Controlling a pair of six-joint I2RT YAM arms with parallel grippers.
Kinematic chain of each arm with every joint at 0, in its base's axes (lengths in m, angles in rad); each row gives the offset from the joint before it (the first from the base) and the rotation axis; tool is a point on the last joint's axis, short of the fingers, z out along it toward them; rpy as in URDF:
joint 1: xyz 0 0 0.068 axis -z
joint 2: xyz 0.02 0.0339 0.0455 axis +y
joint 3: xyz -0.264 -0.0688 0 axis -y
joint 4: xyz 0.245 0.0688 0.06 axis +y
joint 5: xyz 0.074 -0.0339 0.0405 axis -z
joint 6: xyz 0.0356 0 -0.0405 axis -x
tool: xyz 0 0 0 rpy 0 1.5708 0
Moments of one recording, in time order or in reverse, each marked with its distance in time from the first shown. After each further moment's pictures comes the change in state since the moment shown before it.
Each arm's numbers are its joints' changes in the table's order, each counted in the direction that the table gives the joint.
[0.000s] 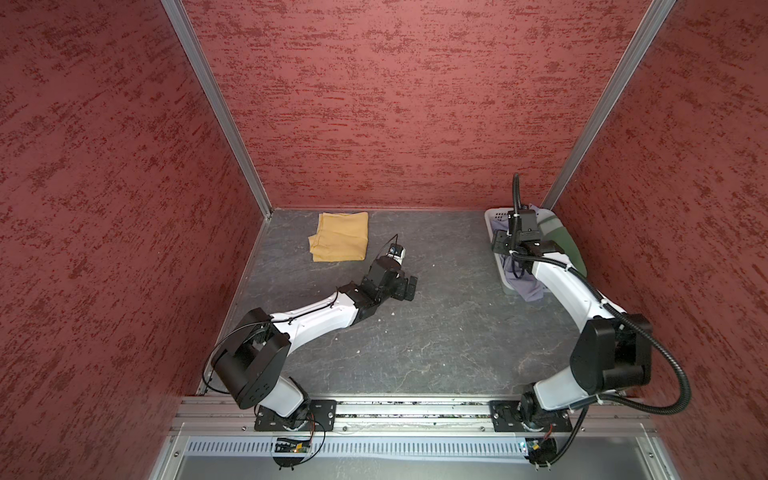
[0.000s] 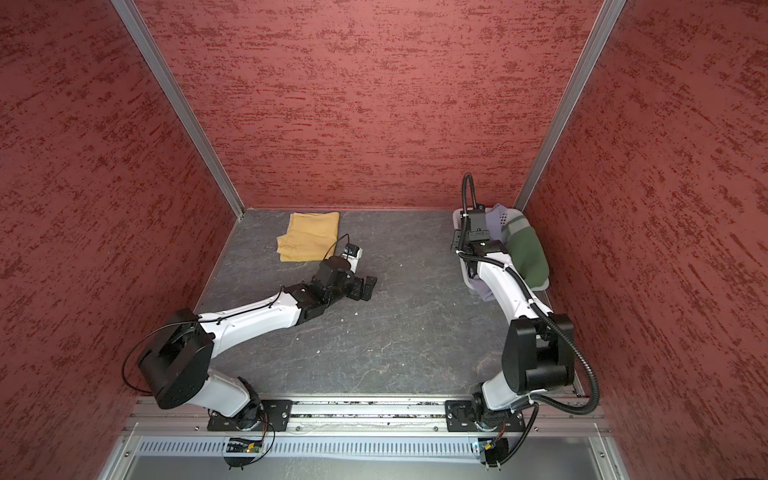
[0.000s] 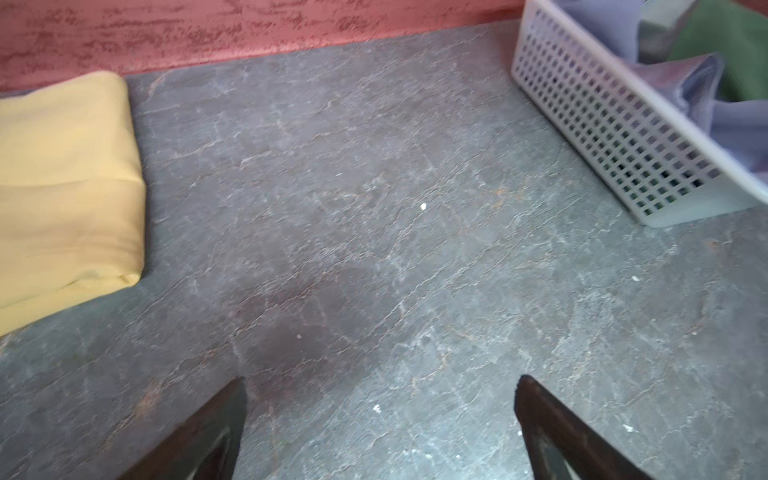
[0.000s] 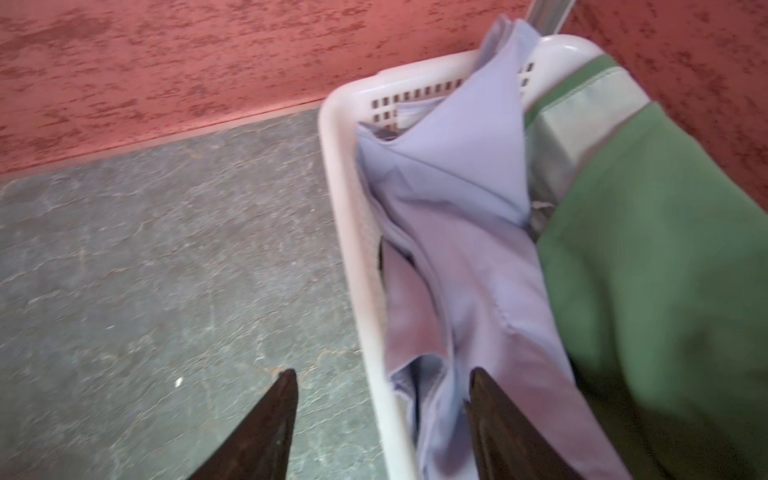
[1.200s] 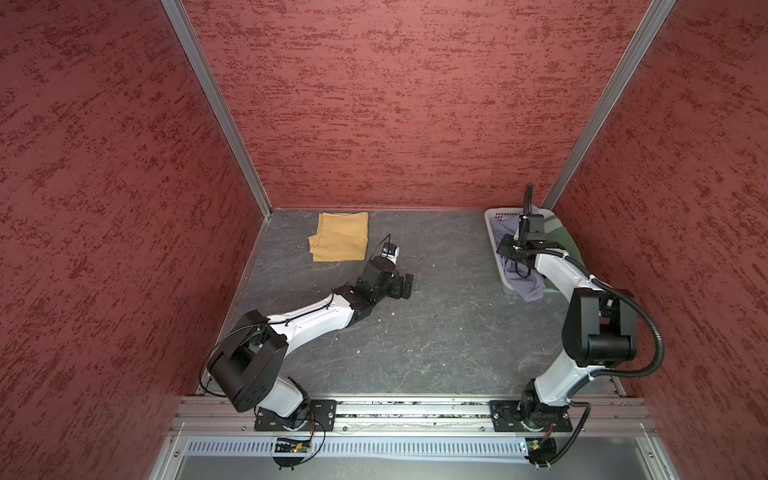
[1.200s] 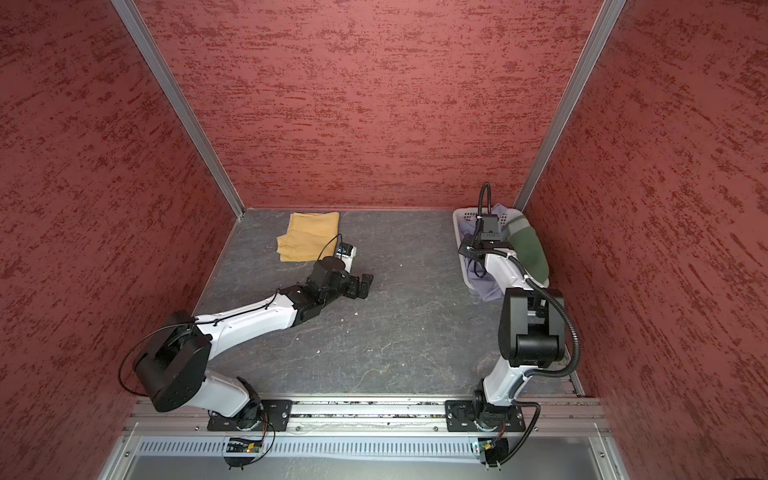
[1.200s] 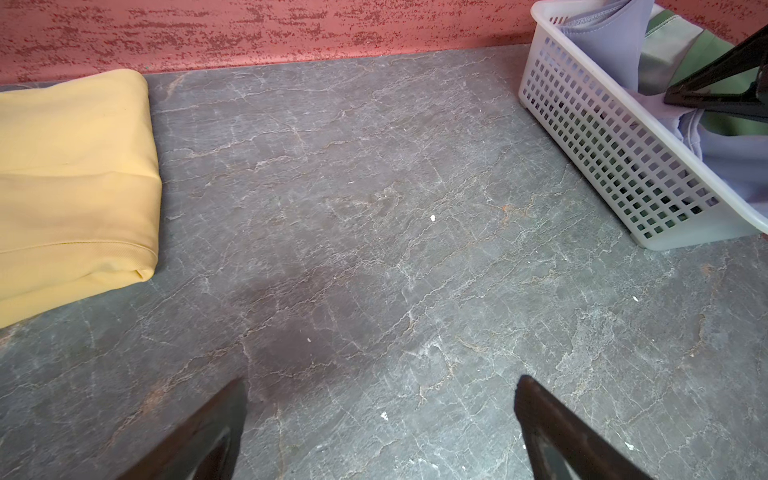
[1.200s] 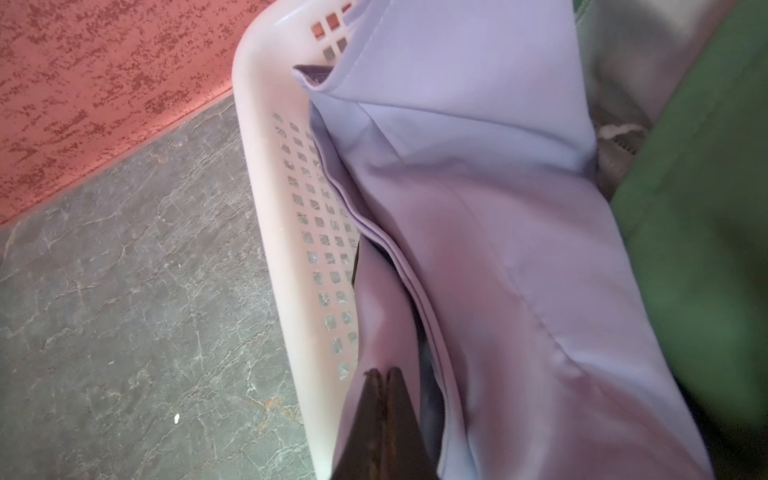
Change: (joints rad) left arm -0.037 -0.023 -0.046 -0.042 0.011 0.031; right arm 0.128 0.166 -0.014 -0.102 -0.245 -0.129
